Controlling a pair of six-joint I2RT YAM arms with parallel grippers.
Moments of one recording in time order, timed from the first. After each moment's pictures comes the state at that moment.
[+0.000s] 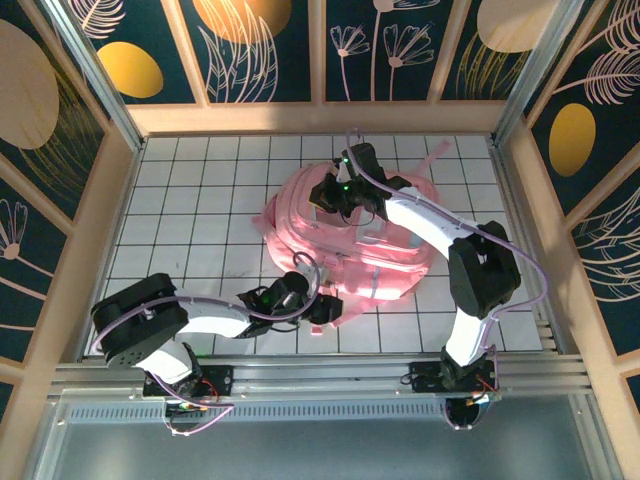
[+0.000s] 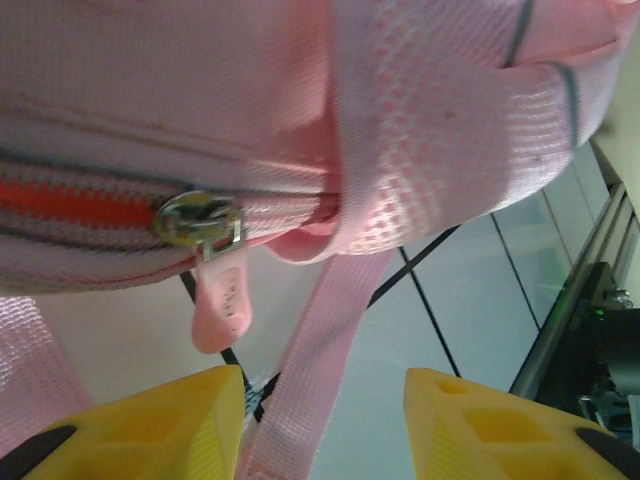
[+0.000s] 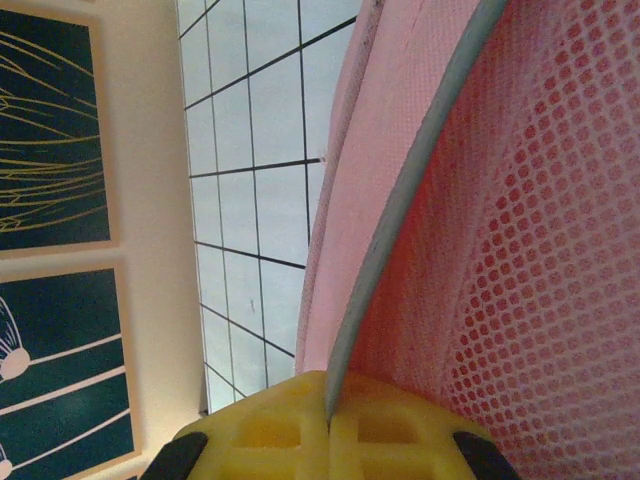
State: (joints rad) left arm -1.05 1.56 0.47 0.48 0.15 -0.83; right arm 0.57 1.80 1.39 -0.29 -0.50 0.94
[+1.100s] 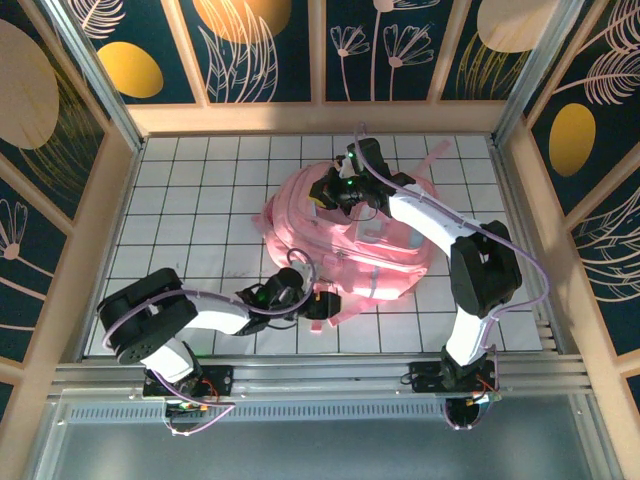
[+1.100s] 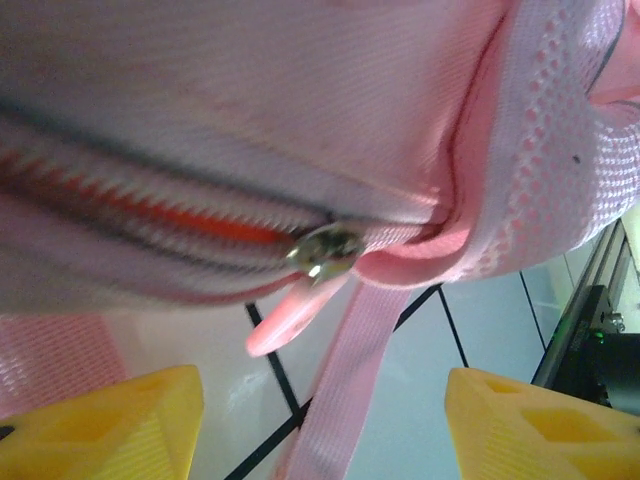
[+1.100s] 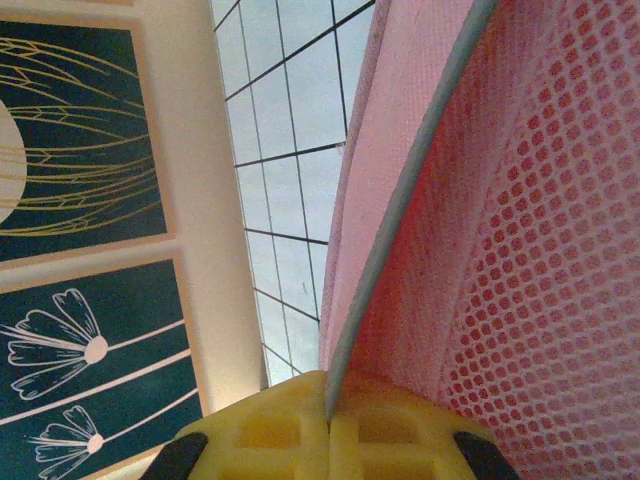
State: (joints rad) left arm -0.99 1.60 0.45 0.55 0.21 -0.87; right arm 0.55 1.80 1.41 -0.27 -0.61 1.05
